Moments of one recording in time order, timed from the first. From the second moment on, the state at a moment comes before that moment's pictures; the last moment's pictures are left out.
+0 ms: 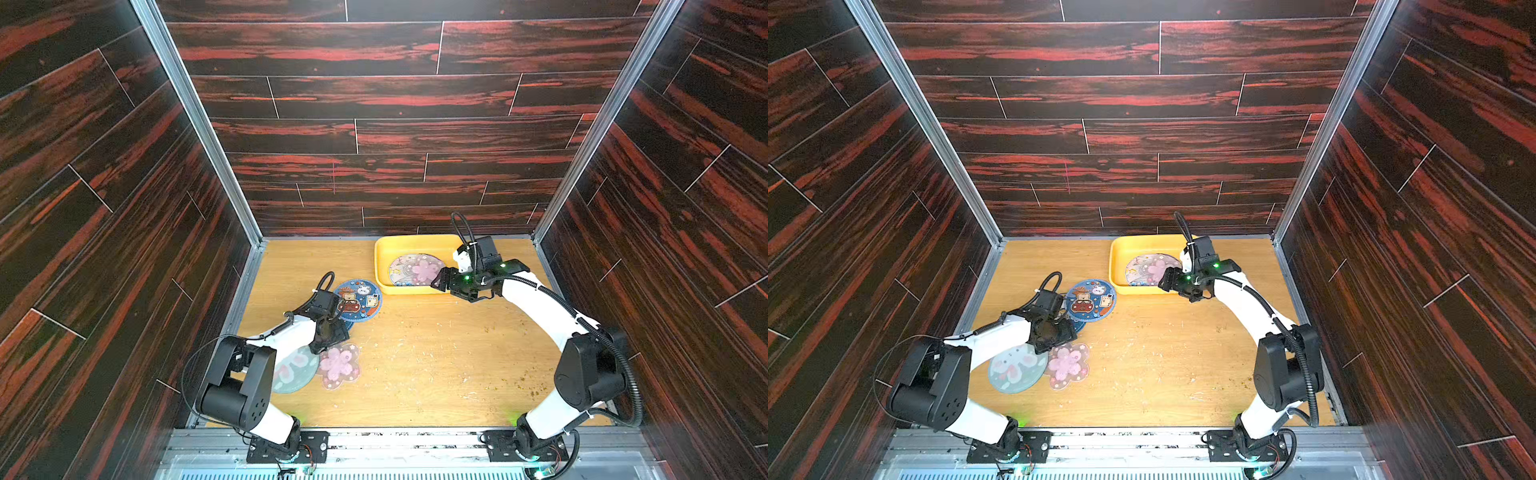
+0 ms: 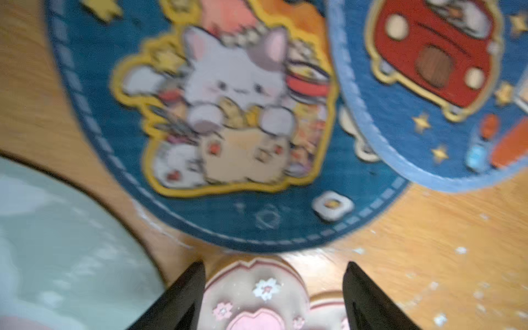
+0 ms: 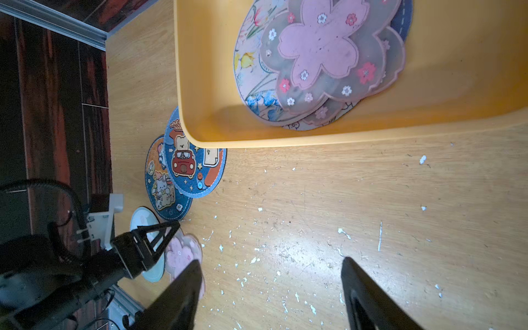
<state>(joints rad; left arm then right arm) -0.30 1.53 0.77 -0.47 0.02 -0.68 0.37 1.65 1.37 -0.69 -0.35 0.51</state>
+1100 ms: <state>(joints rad) -0.44 1.12 0.52 -0.73 -0.02 -0.87 0.53 1.64 1.24 -0.63 -0.53 0.53</state>
